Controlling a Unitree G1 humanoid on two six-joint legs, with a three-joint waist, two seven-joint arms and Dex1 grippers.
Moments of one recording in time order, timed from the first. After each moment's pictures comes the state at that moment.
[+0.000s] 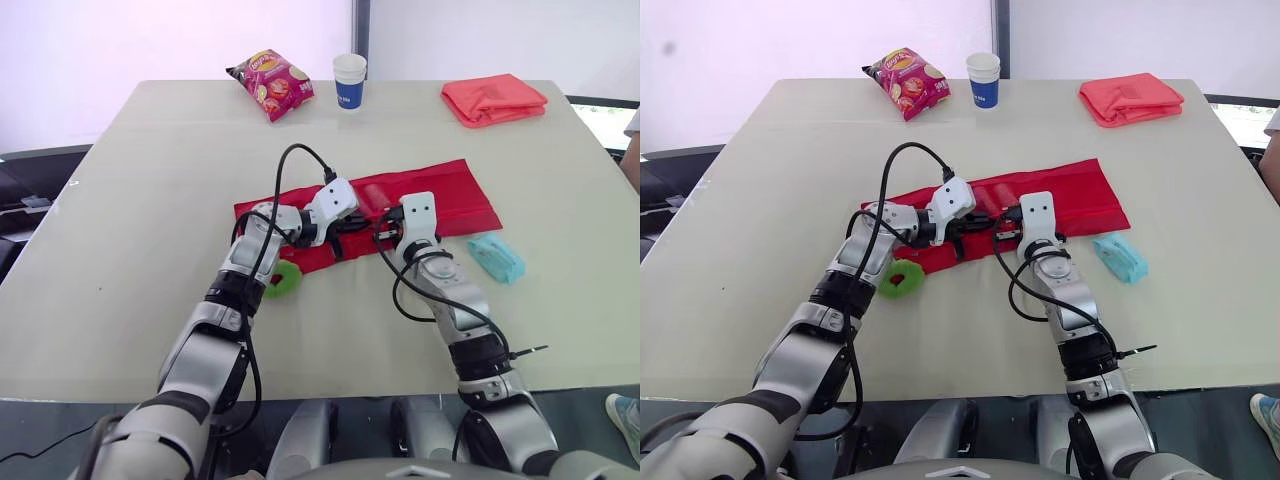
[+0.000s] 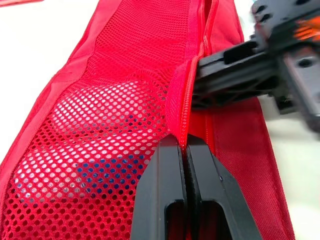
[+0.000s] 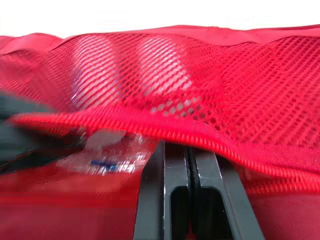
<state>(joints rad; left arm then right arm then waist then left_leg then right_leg) -0.80 0.34 -0.22 0.52 0.02 0.11 -0.99 -0.53 0.08 0.11 0.18 0.05 0.44 -0.04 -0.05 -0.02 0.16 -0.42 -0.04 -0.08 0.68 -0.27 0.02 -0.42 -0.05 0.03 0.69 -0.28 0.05</state>
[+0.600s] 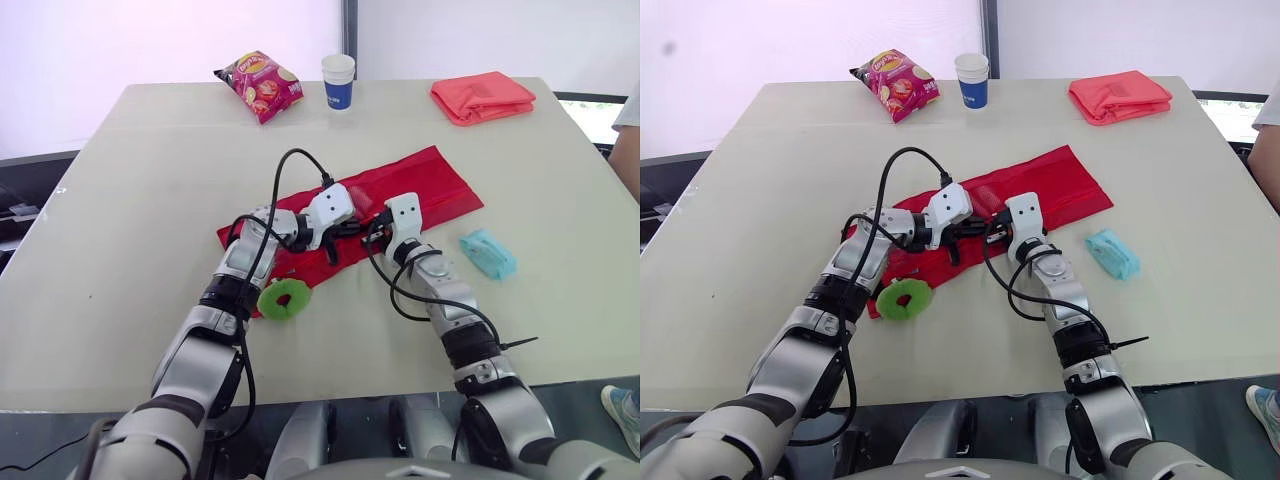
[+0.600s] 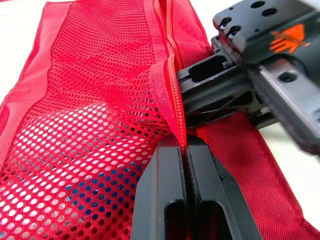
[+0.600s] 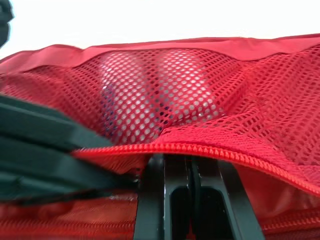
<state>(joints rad) -0.79 0.37 -0.23 0.51 0.03 0.09 -1.00 -0.56 0.05 0.11 0.37 0.09 0.22 0.27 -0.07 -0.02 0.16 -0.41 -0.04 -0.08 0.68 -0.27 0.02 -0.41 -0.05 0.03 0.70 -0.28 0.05</state>
